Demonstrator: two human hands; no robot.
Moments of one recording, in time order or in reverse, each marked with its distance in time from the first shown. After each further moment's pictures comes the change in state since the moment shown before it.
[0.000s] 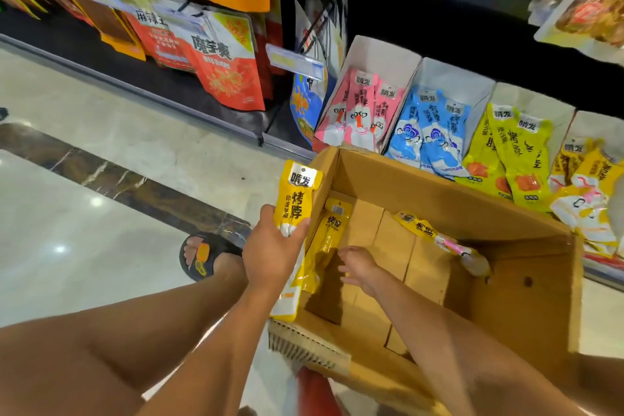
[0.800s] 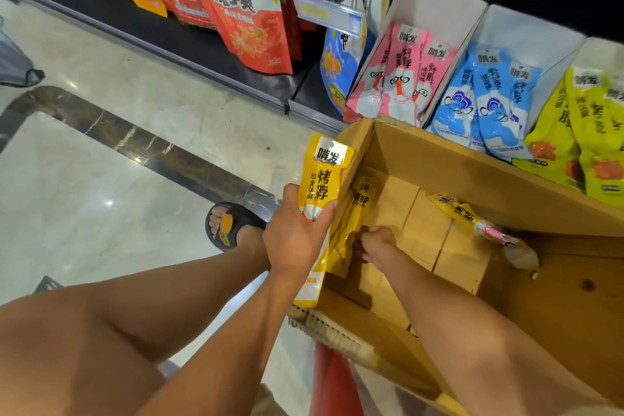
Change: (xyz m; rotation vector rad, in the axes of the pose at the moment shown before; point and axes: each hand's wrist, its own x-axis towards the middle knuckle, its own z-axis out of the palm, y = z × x) left_hand 0.002 -0.001 0.004 0.102 0.003 -0.098; right_hand 0.093 0.028 0.027 0.001 0.182 0.071
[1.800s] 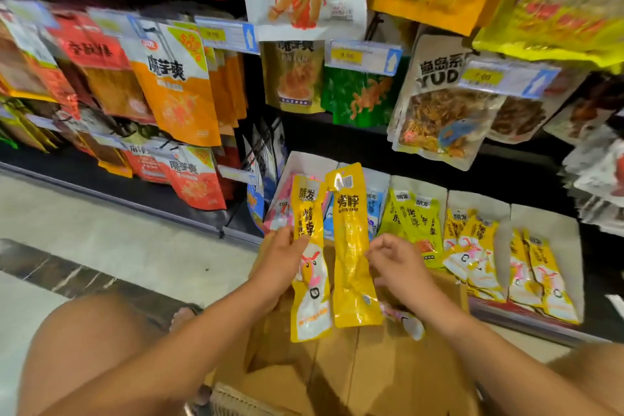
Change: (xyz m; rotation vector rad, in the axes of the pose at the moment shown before) left_hand -0.051 0.188 -0.050 -0.632 -0.428 0.154; right_hand -0.338 -0.100 -0.262 -0.061 0.068 -0.953
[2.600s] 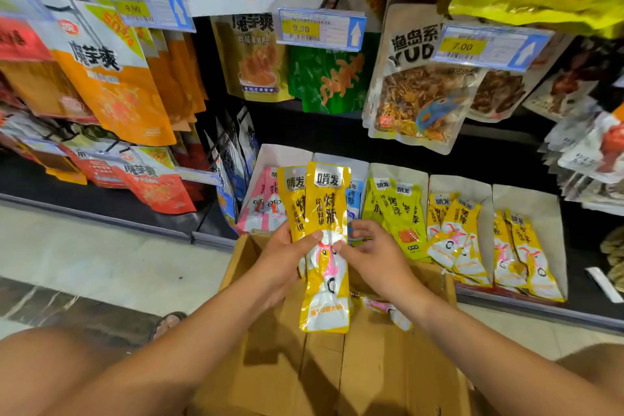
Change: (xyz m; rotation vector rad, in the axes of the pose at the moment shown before) left_hand 0.031 0.009 0.056 -0.401 -0.266 -0.108; right_hand 0.052 0.042 0.000 -0.041 0.130 -0.016
